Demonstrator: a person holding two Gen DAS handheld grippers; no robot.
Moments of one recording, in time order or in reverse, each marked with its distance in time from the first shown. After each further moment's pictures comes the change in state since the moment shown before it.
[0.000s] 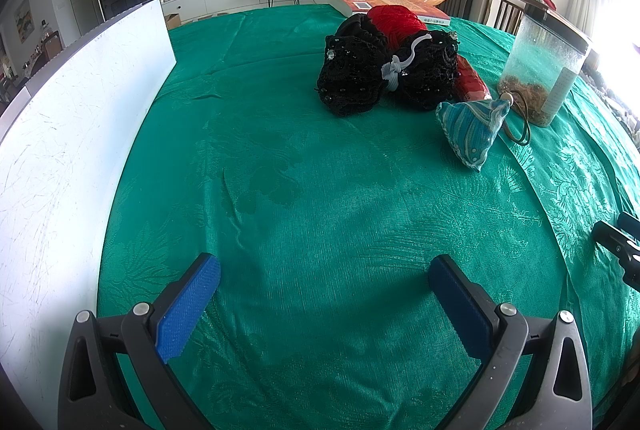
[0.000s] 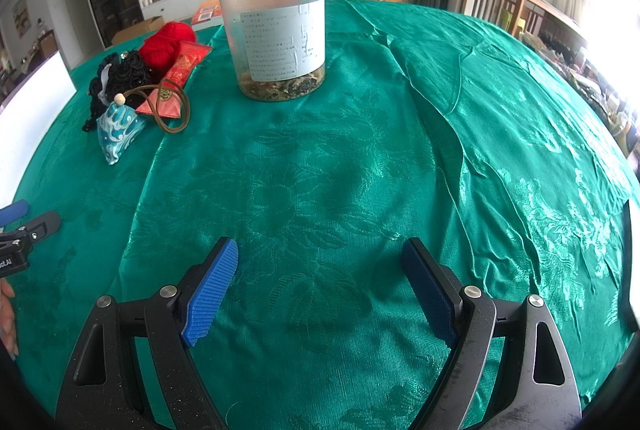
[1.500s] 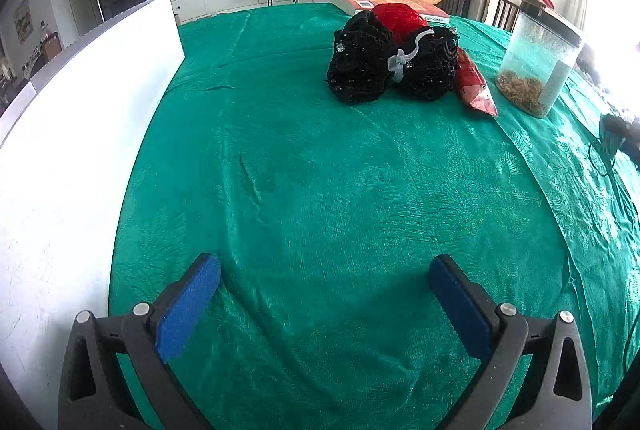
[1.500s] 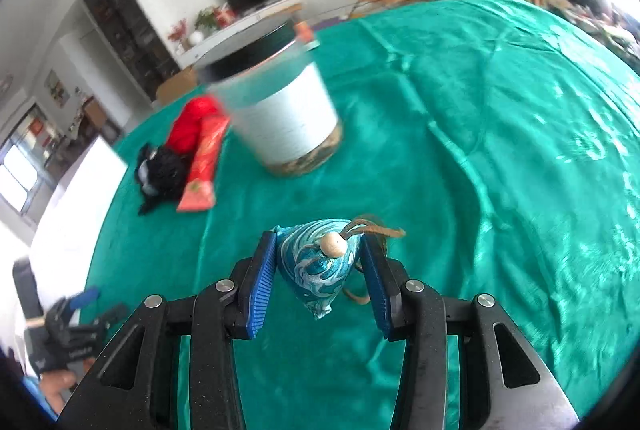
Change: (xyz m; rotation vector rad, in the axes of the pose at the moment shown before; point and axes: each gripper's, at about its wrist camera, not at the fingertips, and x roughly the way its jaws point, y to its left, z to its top) left arm -0.008 0.010 -0.017 0.011 0.002 -0.004; right arm 0.000 -0.082 0.056 0.269 -0.111 0.276
